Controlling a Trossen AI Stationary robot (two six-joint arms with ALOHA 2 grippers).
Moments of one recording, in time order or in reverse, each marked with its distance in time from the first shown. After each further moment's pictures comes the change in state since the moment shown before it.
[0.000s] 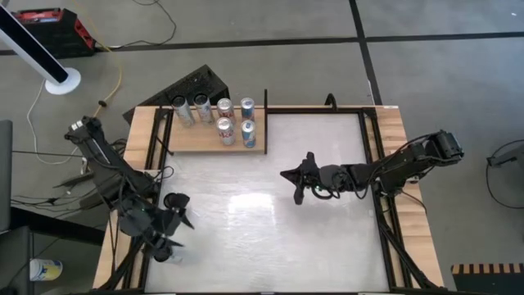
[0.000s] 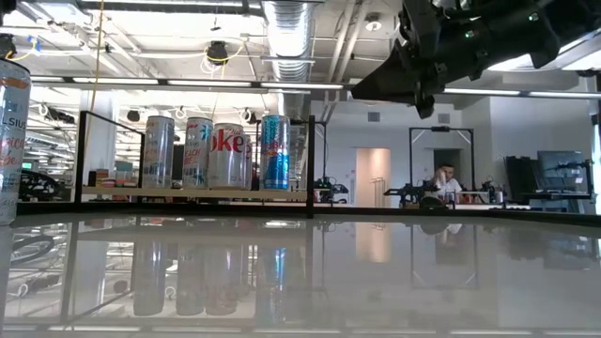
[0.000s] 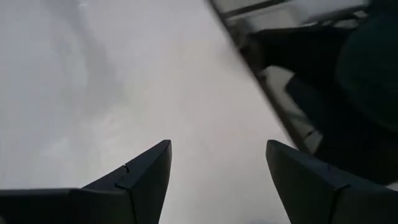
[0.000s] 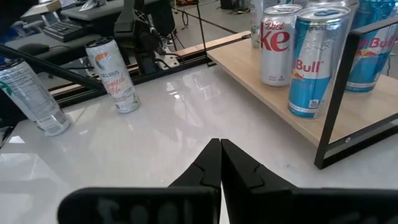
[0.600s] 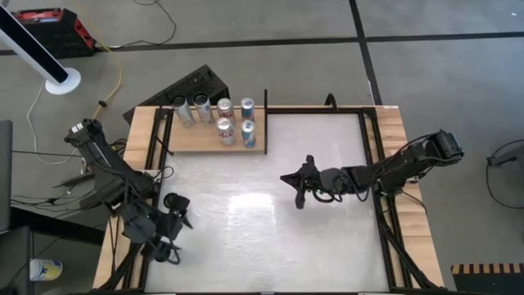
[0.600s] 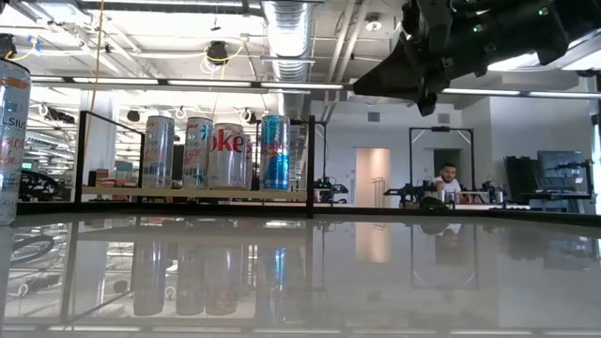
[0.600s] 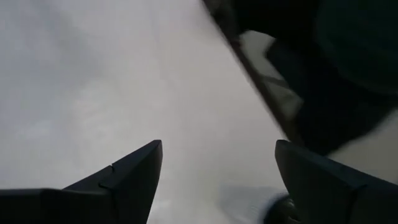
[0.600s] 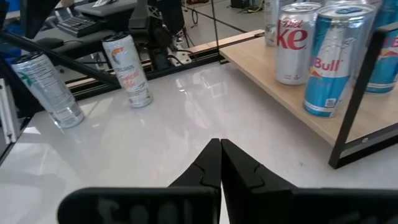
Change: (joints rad) left arm -0.009 0.077 0.093 -0.141 0.106 -0.018; right arm 0.039 0.000 0.000 0.001 -0.003 -0.005
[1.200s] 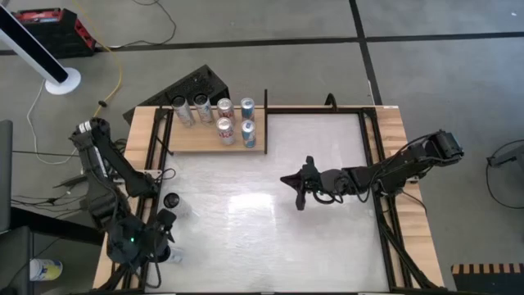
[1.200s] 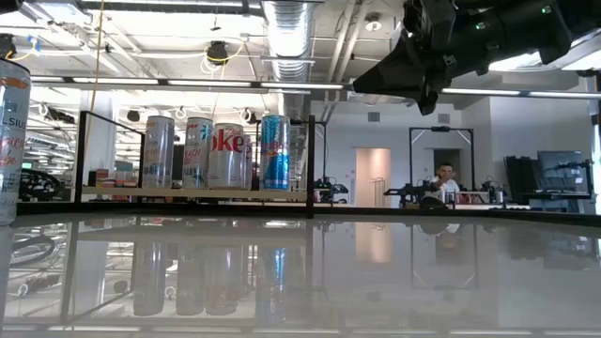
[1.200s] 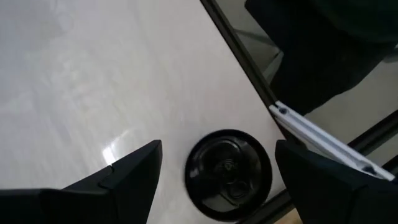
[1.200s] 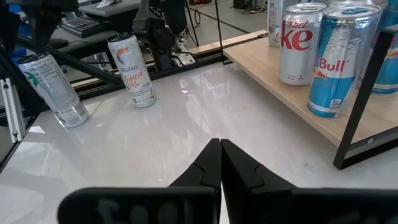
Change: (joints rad) left arm -0.224 0.060 -0.011 -0.075 0.011 -0.185; right arm 0.009 0.000 0.000 0.005 0.002 0.000
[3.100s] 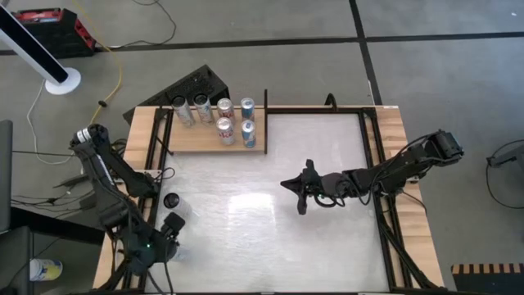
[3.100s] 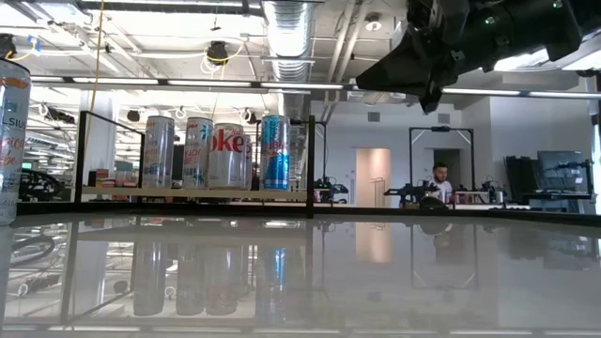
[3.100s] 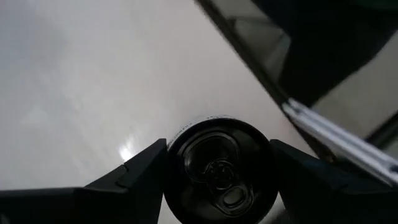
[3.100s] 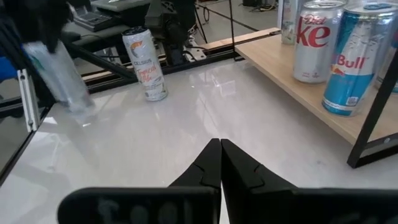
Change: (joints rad) left arm 0.117 0.114 0.097 -0.046 0.076 0.192; right arm 0.040 0.000 0.000 -0.007 -0.003 -0.014
